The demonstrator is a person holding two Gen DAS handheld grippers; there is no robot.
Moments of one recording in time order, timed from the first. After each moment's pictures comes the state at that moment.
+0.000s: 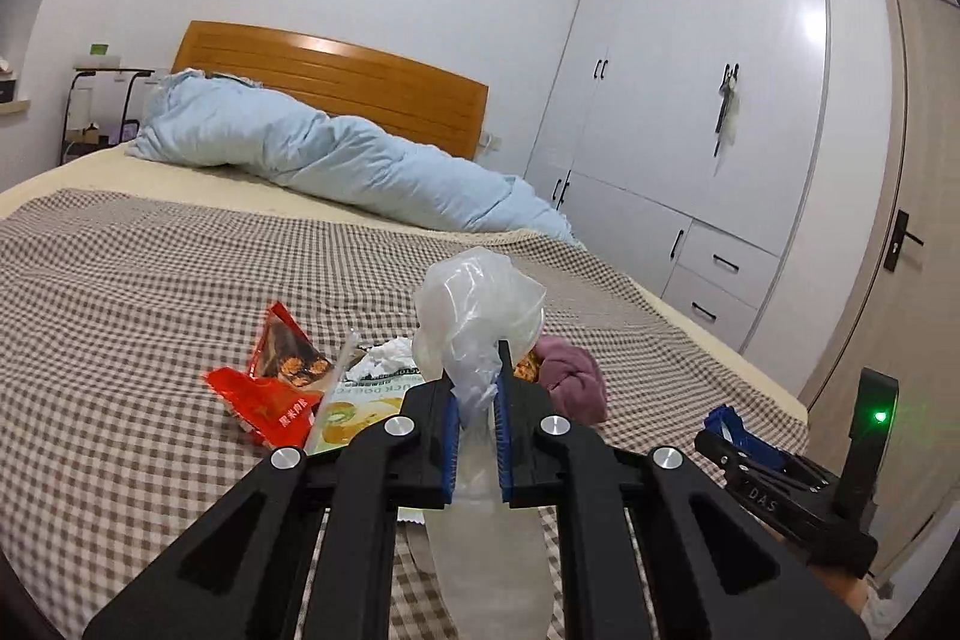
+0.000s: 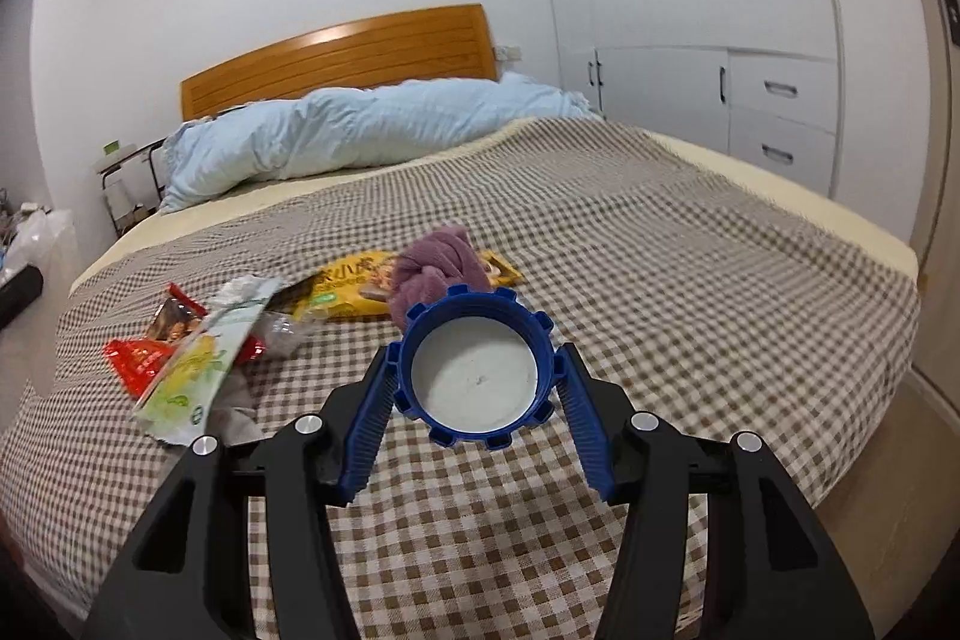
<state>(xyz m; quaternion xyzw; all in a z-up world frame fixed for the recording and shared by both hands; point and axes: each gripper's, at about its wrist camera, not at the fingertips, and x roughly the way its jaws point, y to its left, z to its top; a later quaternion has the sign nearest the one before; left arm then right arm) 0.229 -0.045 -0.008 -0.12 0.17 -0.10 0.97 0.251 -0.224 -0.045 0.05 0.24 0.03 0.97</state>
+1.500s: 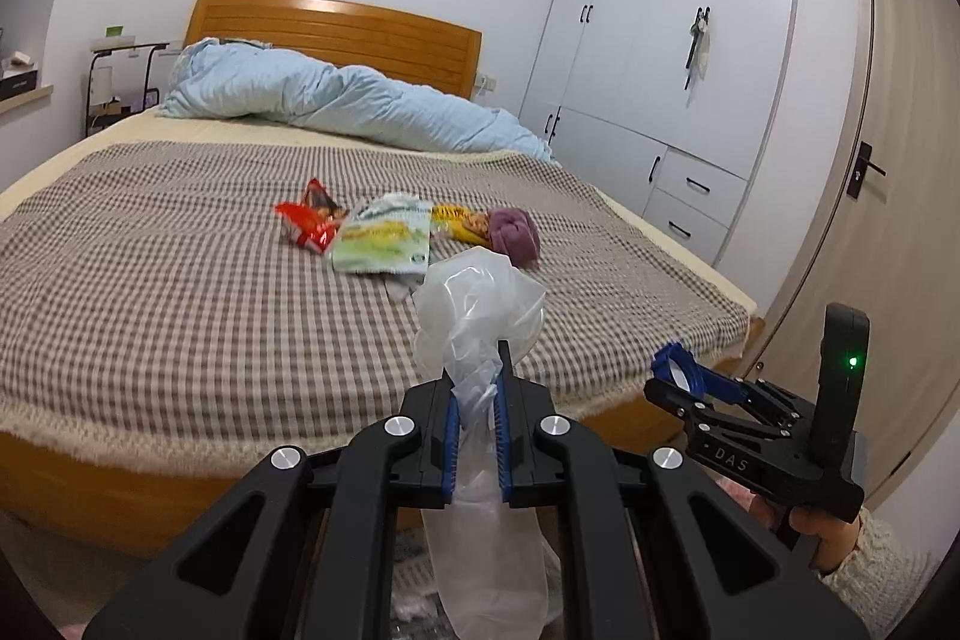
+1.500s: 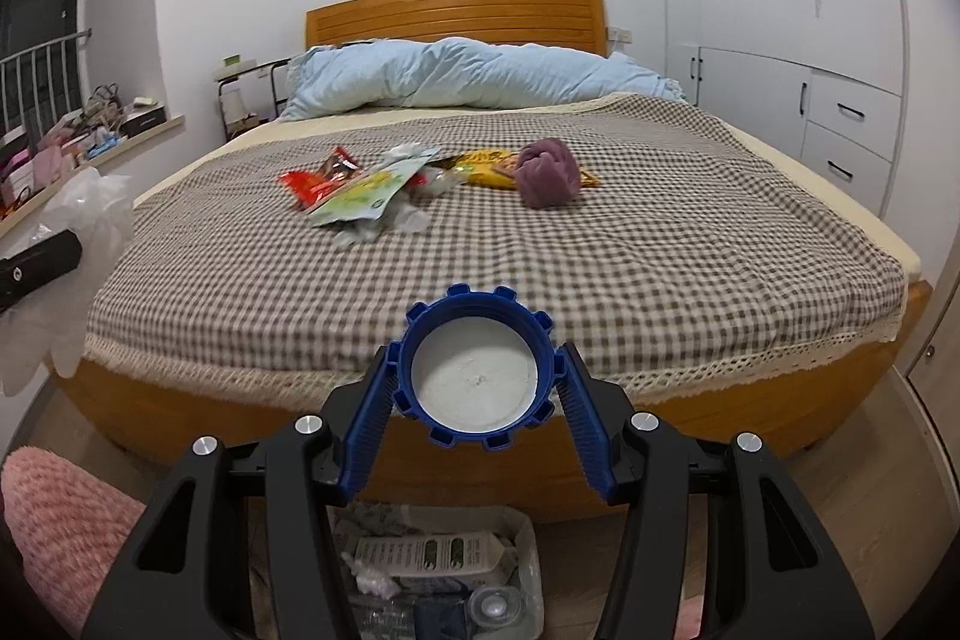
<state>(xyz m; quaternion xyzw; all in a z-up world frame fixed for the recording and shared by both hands) 0.015 -0.084 -0.025 -0.10 0.25 -0.10 0.96 0.066 -0.224 -0.059 -0.01 0.28 0.16 0.95</state>
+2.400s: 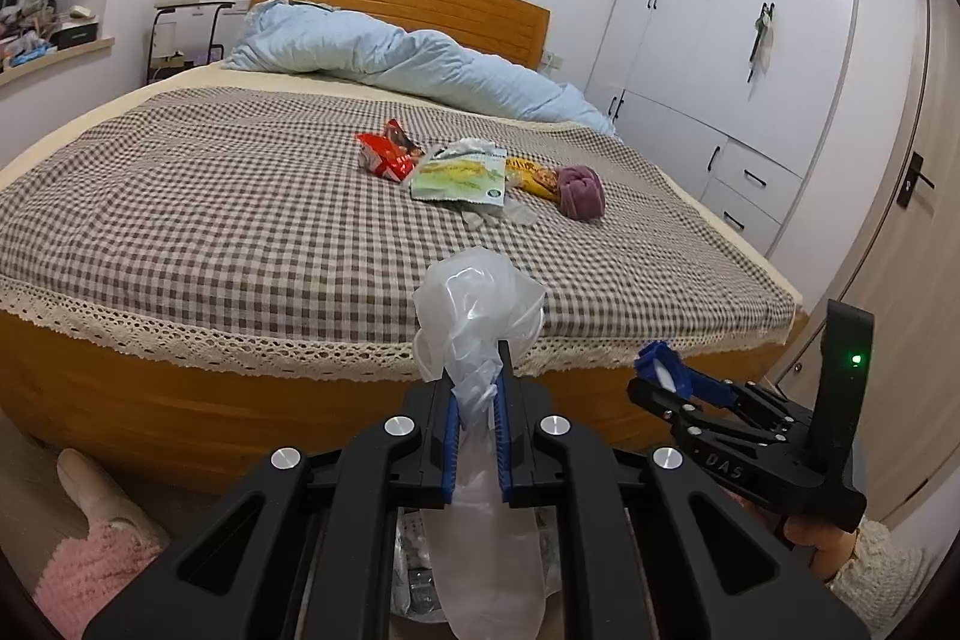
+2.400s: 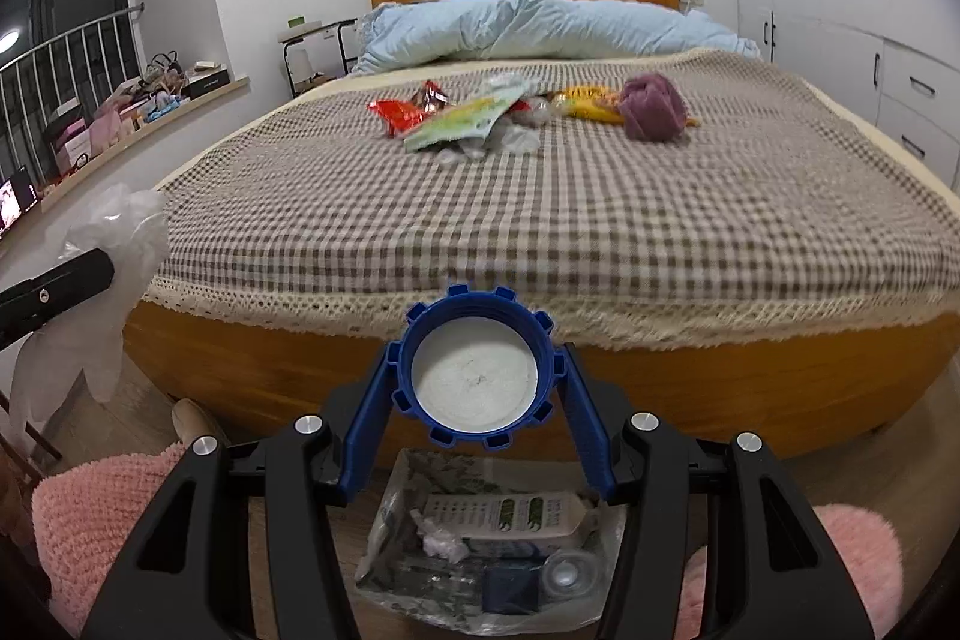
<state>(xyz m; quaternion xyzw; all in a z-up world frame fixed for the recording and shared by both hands) -0.022 -0.065 -0.062 -0.12 0.28 -0.02 0.95 0.060 -0.178 -0.105 -0.01 0.33 0.25 0.91</state>
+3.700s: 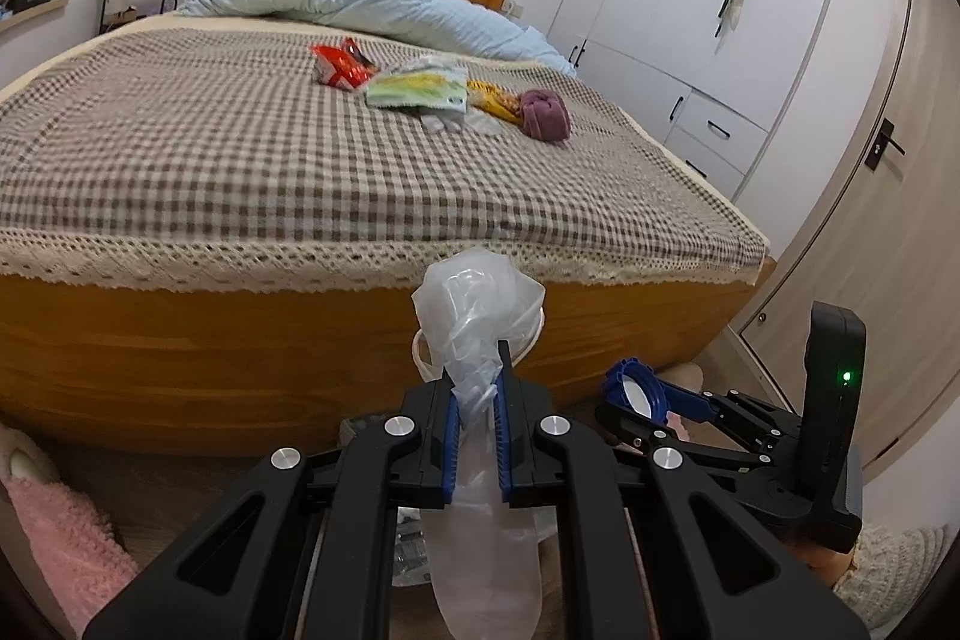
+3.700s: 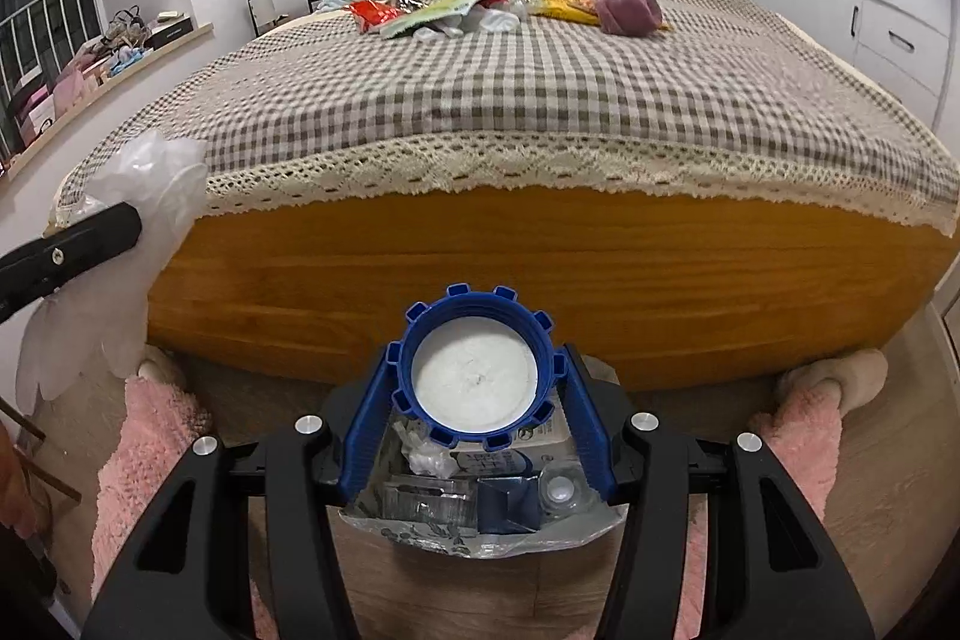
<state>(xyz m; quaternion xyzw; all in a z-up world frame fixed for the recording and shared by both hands) -0.018 -0.077 -0.122 -0.13 0.34 -0.09 0.93 0.023 -0.181 -0.159 -0.02 0.40 0.20 0.90</state>
